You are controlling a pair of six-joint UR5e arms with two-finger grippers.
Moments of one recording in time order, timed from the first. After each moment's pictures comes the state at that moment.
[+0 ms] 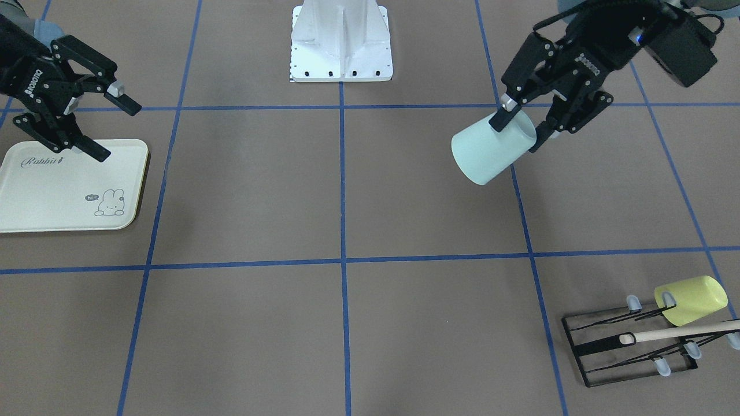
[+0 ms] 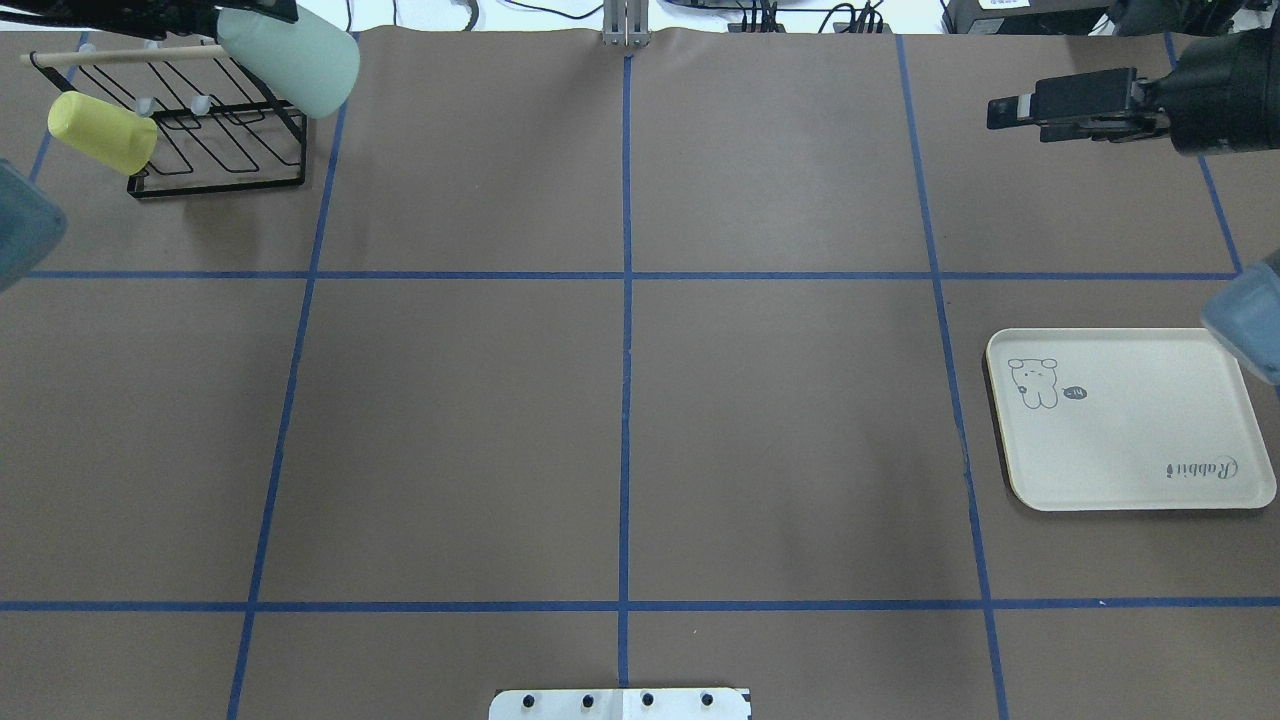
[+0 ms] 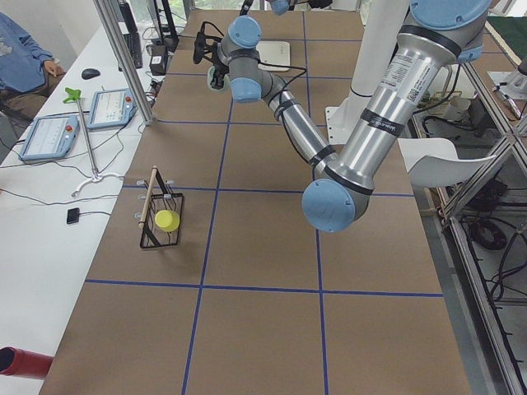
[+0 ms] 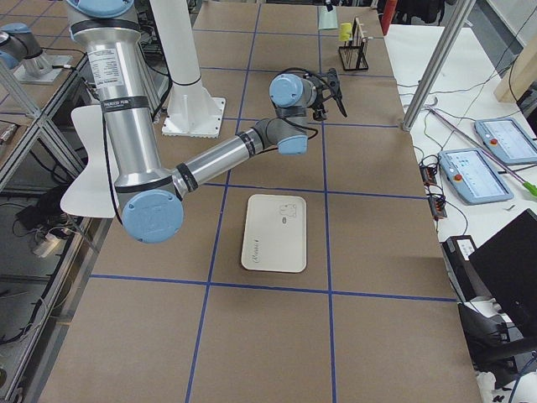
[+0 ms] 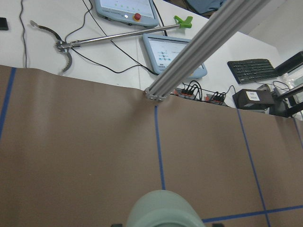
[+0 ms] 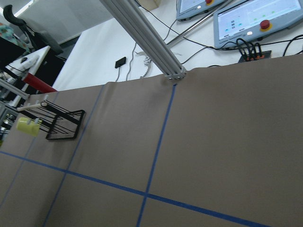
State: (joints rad) left arm -1.04 -2.05 -1.98 -2.18 -2.17 -1.36; right arm 1.04 -1.37 1.87 -0.29 2.18 1.40
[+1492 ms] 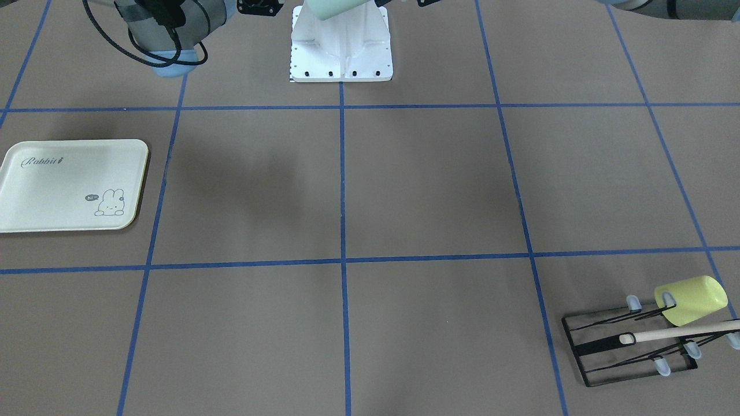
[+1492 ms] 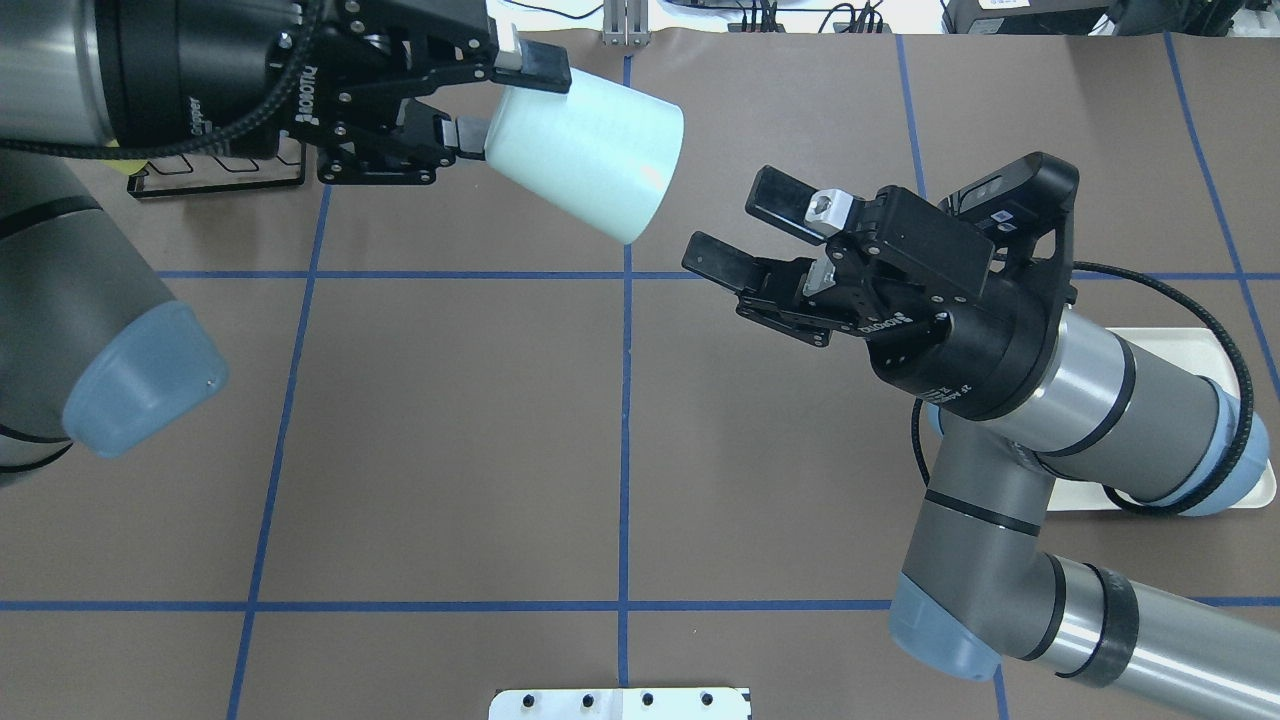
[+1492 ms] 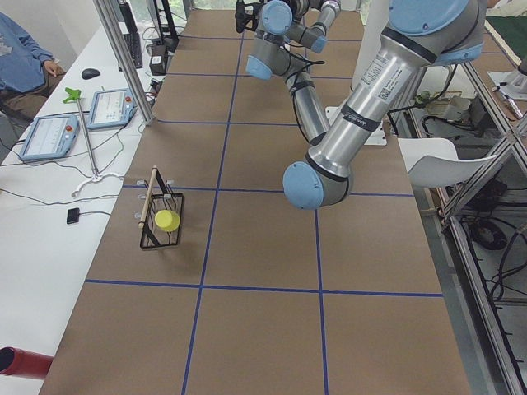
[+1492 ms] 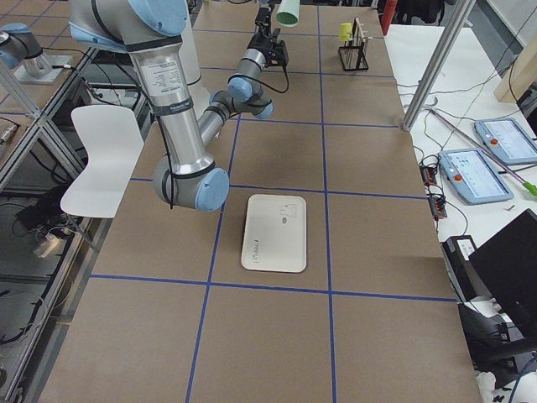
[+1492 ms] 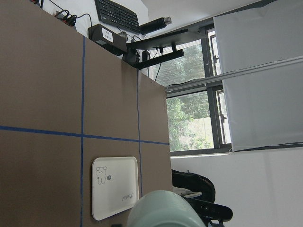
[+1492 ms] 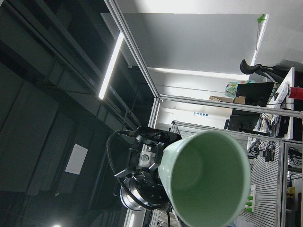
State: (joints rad) left arm -0.85 -2.18 -2.04 -2.51 -2.16 -1.84; right arm 0.47 -1.16 1.88 0.29 1.48 1.74
